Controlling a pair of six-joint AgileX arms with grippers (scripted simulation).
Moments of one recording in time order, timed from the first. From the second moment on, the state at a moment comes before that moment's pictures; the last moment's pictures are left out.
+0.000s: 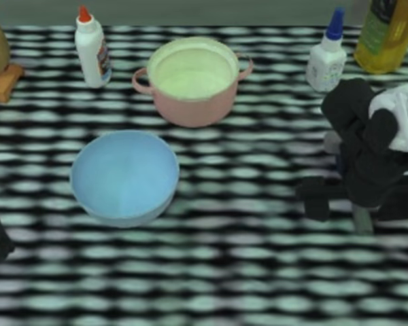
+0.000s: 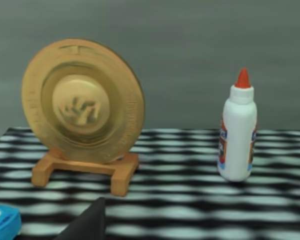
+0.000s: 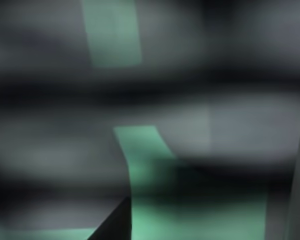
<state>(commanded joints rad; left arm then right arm) 0.00 0.00 0.00 0.00 0.00 0.00 0.40 1.96 1.08 -0.64 0.13 0.43</state>
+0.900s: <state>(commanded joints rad) 0.00 0.00 0.00 0.00 0.00 0.00 0.40 1.96 1.08 -0.64 0.13 0.43</state>
